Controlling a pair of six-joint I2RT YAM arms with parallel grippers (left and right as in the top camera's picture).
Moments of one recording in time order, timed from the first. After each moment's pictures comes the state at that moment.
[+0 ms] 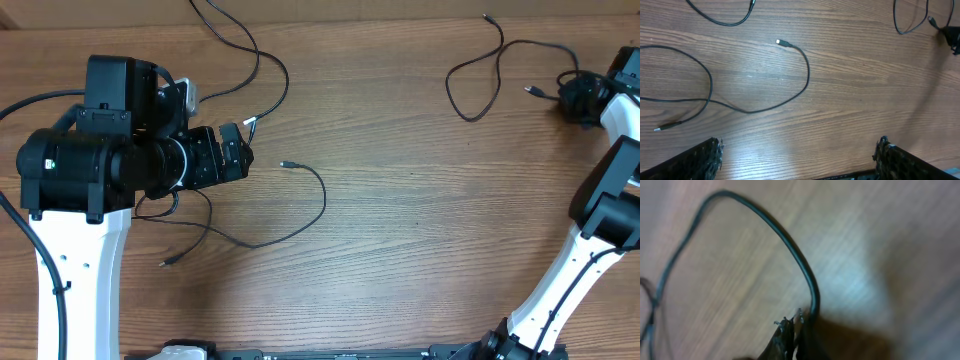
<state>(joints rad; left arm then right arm) -0.09 1.40 1.82 -1.54 0.28 -0.33 -0.49 2.44 1.91 -0.41 -0.19 0.57</state>
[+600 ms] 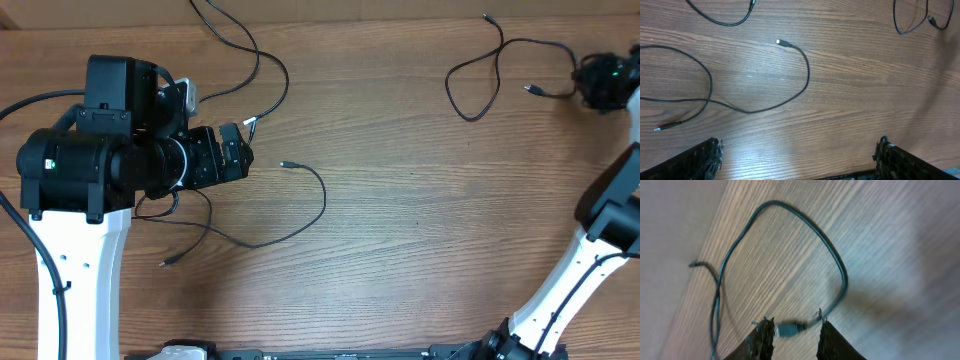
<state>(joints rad) -0.09 1.40 1.82 -1.54 0.28 -0.33 -0.53 2.43 2.14 -0.73 -0.34 0.53</state>
